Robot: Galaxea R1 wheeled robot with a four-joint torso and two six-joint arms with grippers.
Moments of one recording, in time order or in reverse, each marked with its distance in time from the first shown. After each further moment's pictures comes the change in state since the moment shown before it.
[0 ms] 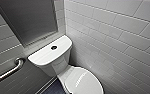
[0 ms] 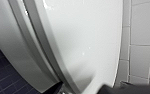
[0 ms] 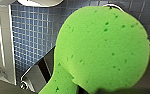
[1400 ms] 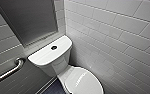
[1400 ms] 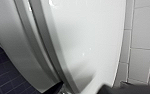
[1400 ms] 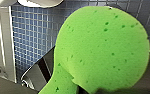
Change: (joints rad) left arm 0.006 0.016 -0.033 -0.060 -0.009 0.000; right arm -0.006 -0.039 0.040 0.000 0.000 0.000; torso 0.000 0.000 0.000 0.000
